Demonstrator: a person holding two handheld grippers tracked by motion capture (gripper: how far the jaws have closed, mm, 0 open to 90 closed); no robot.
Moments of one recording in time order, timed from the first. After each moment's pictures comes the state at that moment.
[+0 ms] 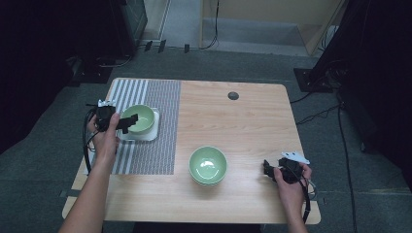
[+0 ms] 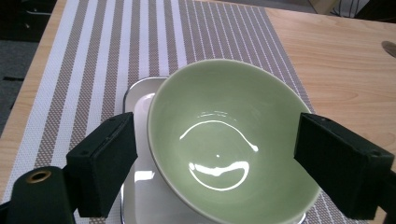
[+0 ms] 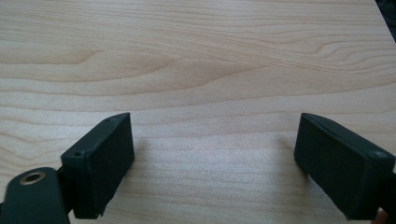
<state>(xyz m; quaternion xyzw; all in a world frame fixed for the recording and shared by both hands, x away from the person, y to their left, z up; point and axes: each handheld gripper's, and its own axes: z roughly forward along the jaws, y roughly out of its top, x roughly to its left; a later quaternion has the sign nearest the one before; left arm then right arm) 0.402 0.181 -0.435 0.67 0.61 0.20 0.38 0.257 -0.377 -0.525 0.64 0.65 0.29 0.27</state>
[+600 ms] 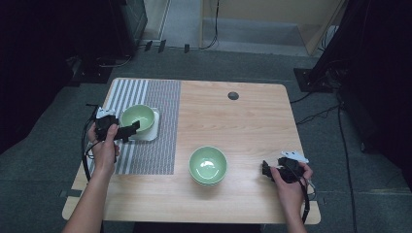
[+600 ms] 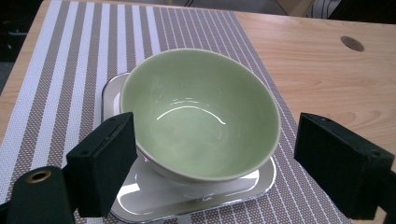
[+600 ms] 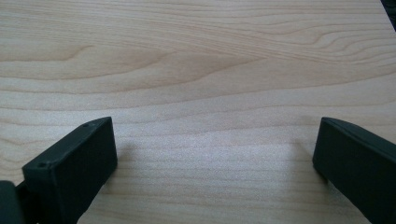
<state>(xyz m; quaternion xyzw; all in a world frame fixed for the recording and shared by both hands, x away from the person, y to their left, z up) 0.368 0.175 -0.435 0.68 0.57 0.21 0.41 0.260 -0.376 -0.526 0.65 0.65 0.28 0.26</state>
